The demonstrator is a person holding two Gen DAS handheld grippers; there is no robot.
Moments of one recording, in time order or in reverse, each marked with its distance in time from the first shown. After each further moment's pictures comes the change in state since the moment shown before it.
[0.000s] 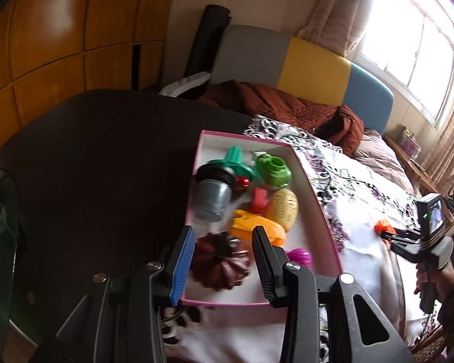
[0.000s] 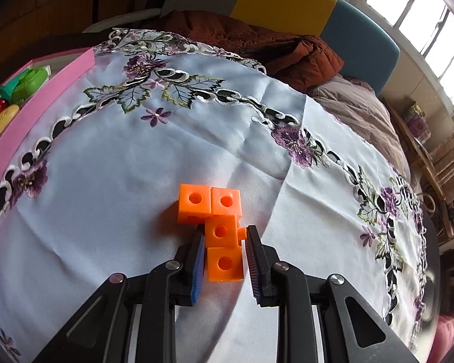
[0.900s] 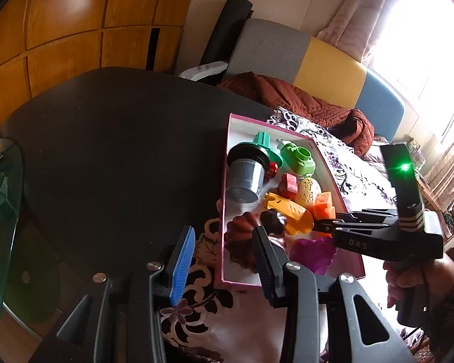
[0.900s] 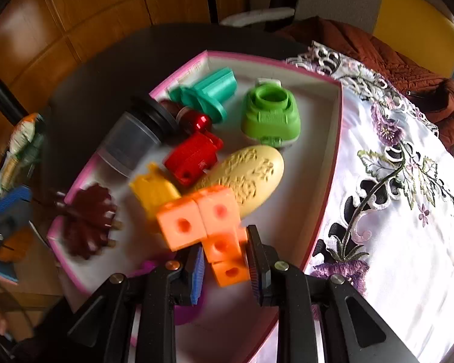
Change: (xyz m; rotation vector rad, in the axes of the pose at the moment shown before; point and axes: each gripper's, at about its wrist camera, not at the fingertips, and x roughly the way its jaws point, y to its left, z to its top) left arm 0.006 0.040 -0.019 -0.092 0.041 -0.008; right arm -0.032 0.221 0.065 -0.194 0.020 0.469
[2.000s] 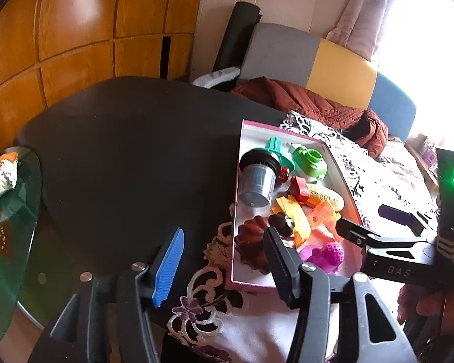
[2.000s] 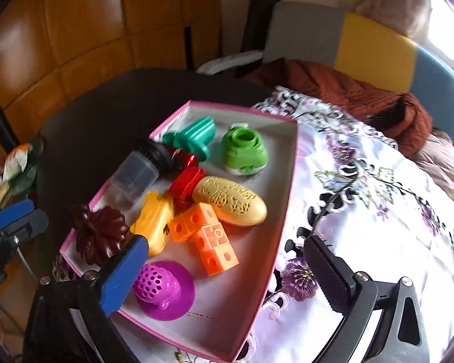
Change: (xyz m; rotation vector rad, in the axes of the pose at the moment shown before) left arm -0.009 -0.010 0.000 0.021 -0.044 0.103; right arm -0.053 0.014 -0.026 0.079 -0.233 -0.148
